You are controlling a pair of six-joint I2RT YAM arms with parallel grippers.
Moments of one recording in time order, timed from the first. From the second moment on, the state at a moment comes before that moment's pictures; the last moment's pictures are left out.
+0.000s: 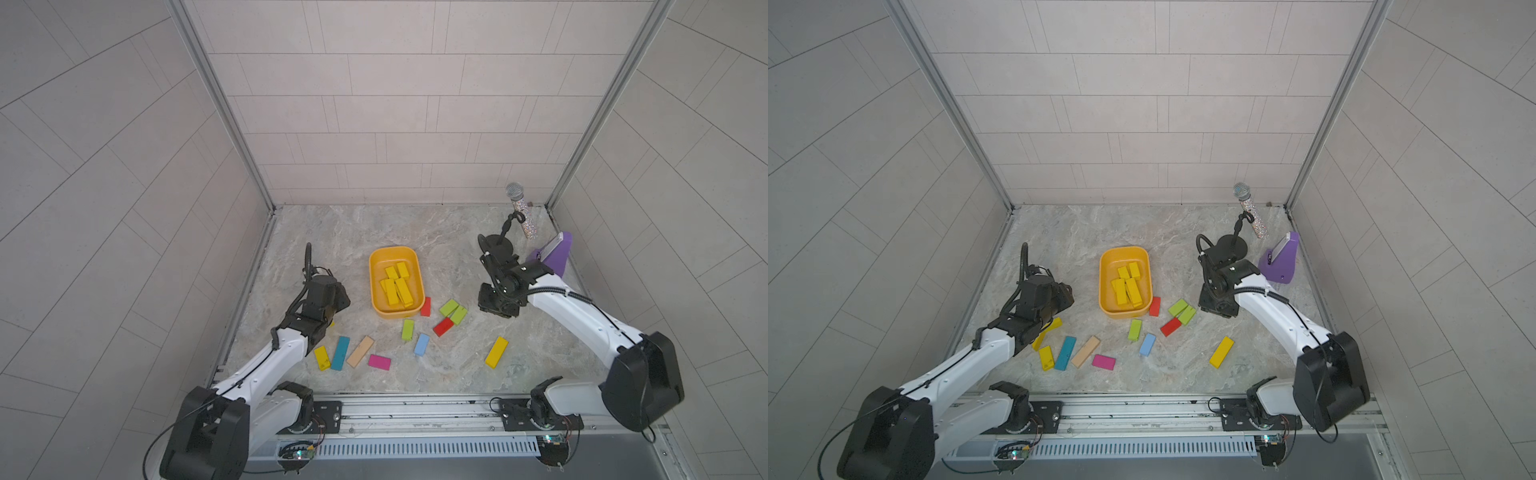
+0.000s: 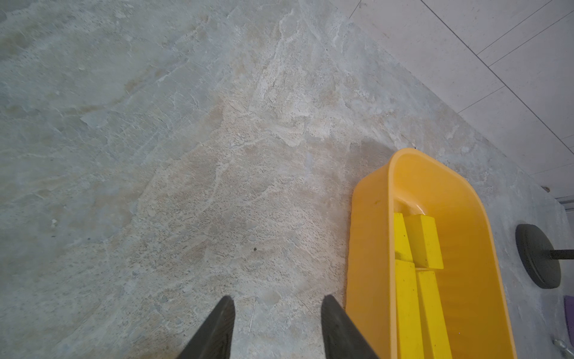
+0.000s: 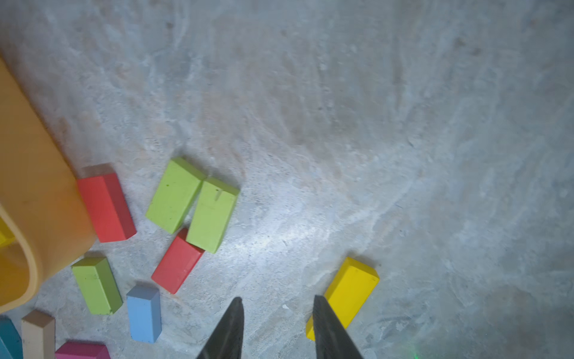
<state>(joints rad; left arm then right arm) -0.29 1.06 0.47 -0.10 -0.18 -0.71 0.36 1.29 0.98 -1.03 0.03 0.74</state>
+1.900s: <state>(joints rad) -0.29 1.08 0.46 -0.08 -0.19 -0.71 0.22 1.30 0.67 -0.92 -0.11 0.91</state>
